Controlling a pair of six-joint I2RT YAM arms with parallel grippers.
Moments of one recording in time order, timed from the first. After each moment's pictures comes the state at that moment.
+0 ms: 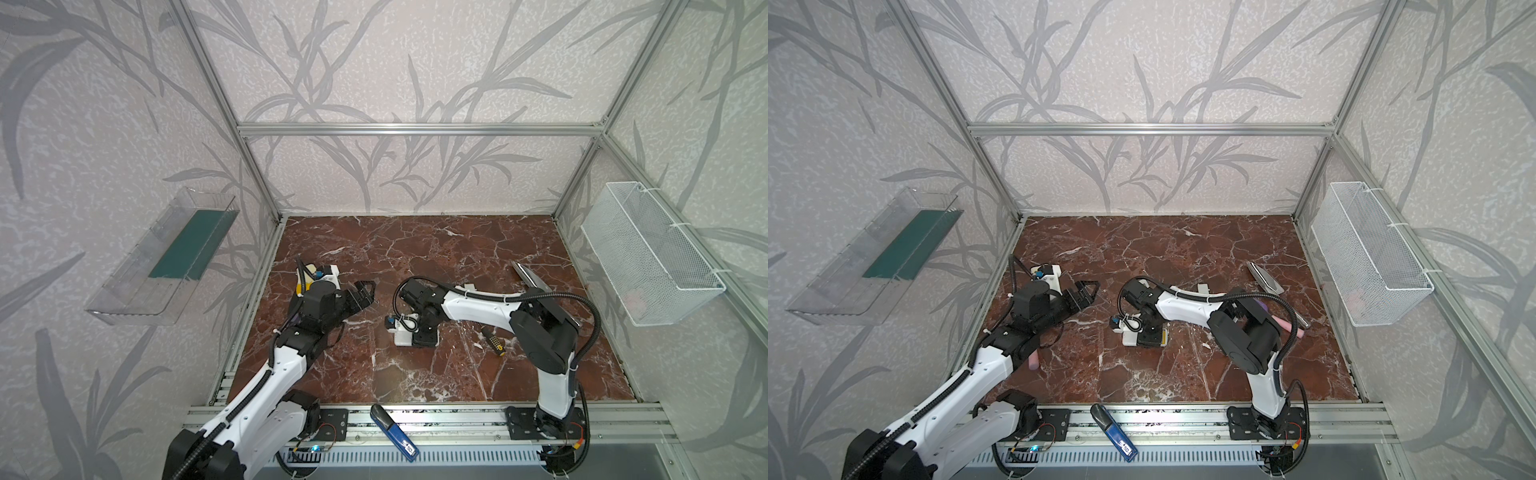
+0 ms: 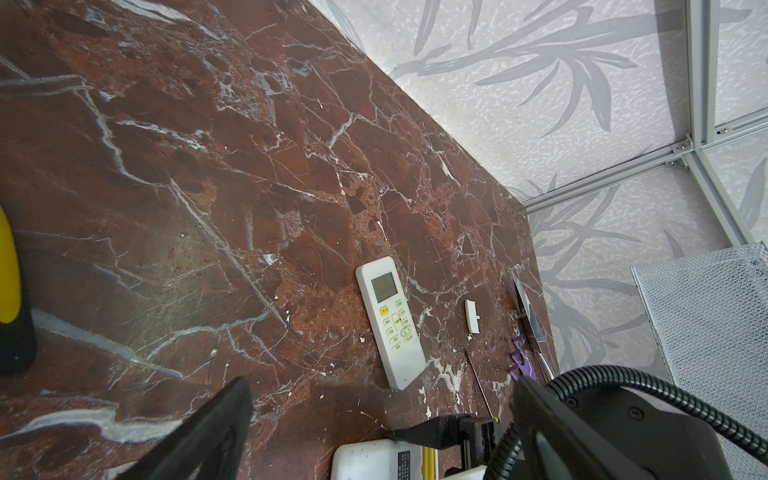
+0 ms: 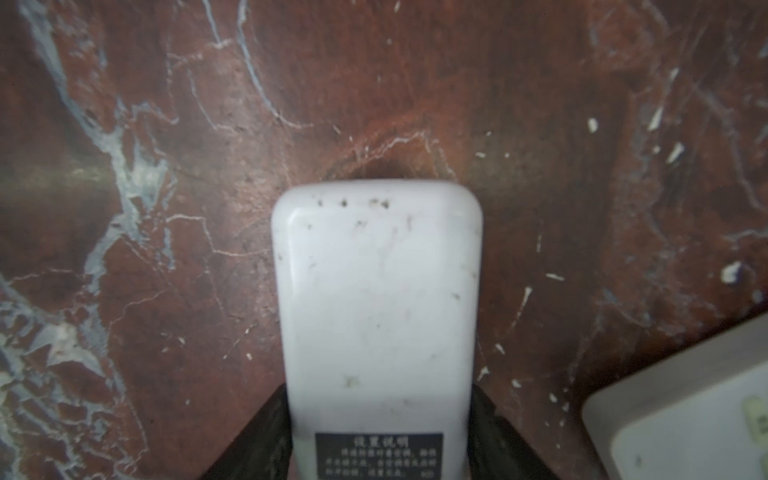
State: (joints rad) left arm -0.30 0.91 0.51 -0.07 0.15 -0.80; right arm 0.90 1.96 1.30 -0.72 -0.16 -0.62
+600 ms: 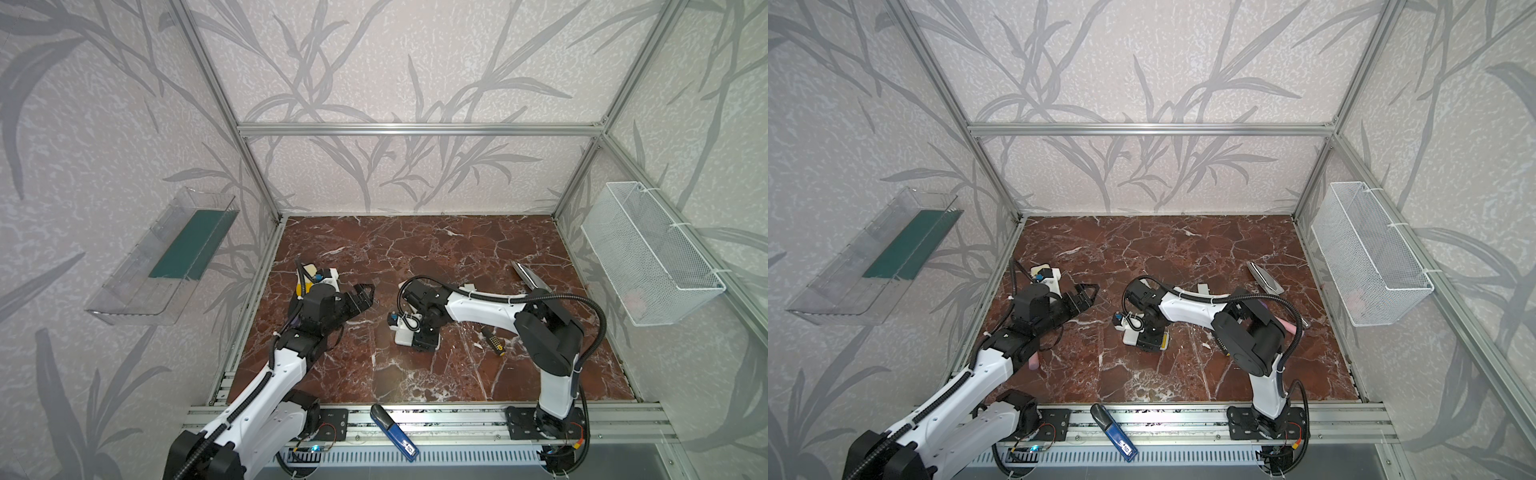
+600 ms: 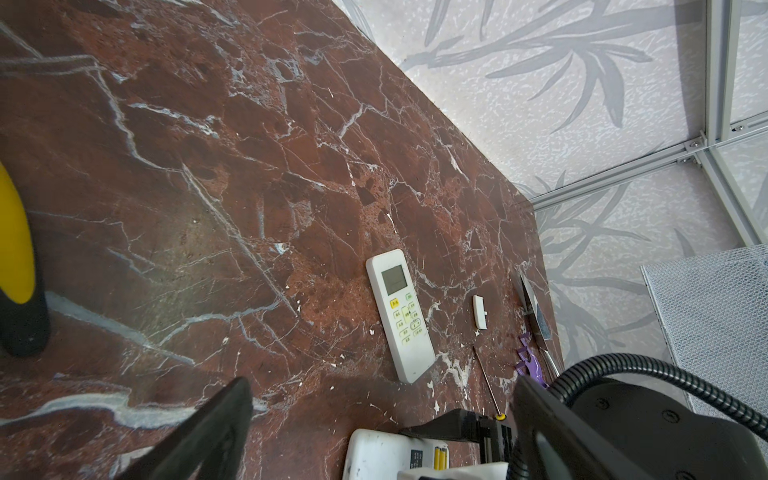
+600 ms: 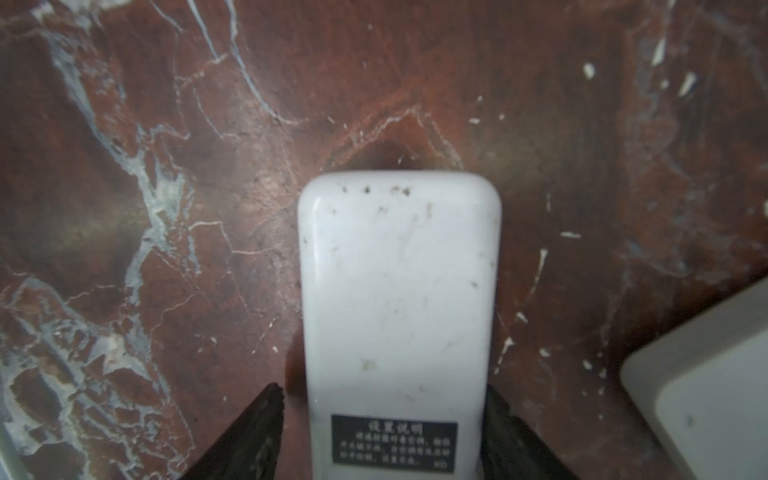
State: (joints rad) left arm -0.30 0.90 0.48 -0.07 0.15 -0.81; right arm 0.89 1.92 1.24 -0.71 -0.20 -0.42
